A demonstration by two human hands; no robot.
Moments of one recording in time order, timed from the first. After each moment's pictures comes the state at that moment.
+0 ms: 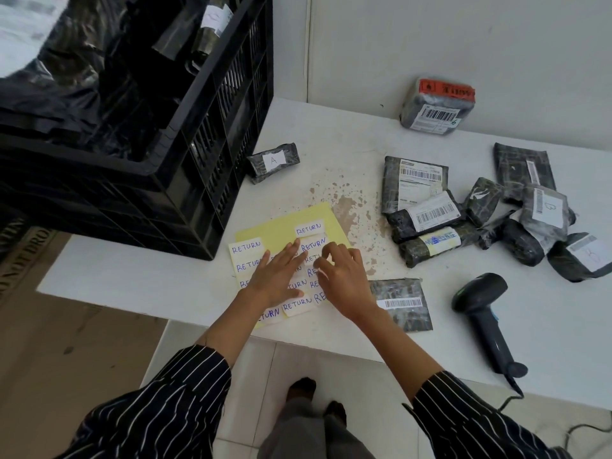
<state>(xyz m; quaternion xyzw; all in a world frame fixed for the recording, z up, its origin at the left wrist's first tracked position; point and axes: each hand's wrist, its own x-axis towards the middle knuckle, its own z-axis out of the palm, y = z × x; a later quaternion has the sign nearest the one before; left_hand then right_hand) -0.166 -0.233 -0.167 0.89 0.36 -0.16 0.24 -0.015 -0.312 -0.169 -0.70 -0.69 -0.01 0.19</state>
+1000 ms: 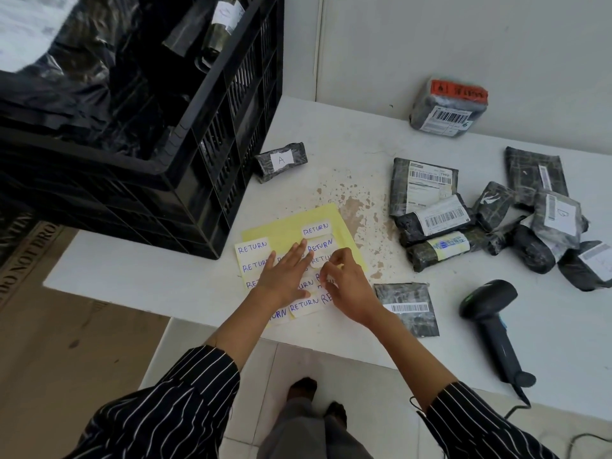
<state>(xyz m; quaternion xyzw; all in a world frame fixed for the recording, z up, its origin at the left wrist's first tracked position) -0.159 -0.236 -0.163 0.88 0.38 -0.18 0.24 -0.010 -0.317 -0.180 -0.67 -0.68 0.15 0.23</state>
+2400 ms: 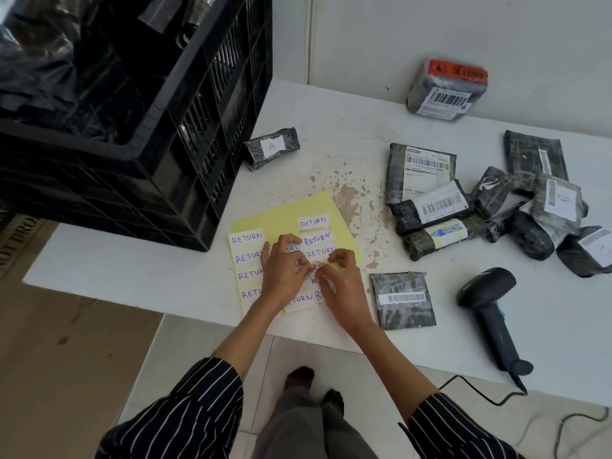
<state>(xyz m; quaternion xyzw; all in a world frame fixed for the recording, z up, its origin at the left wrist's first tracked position) -0.142 -0.253 -0.191 0.78 0.50 0.18 0.33 -0.026 -0.337 -0.201 -0.72 -0.58 0.16 0.33</state>
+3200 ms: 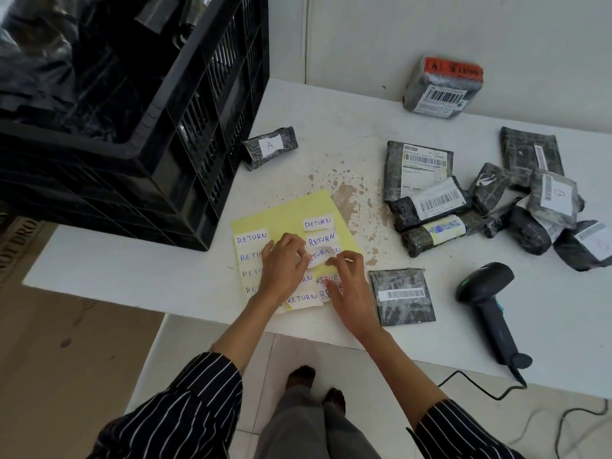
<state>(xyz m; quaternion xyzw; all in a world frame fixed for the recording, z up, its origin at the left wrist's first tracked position) -0.143 -0.249 -0.183 0.80 0.48 0.16 0.32 -0.022 -0.351 -0.190 -0.73 -0.56 0.19 0.35</state>
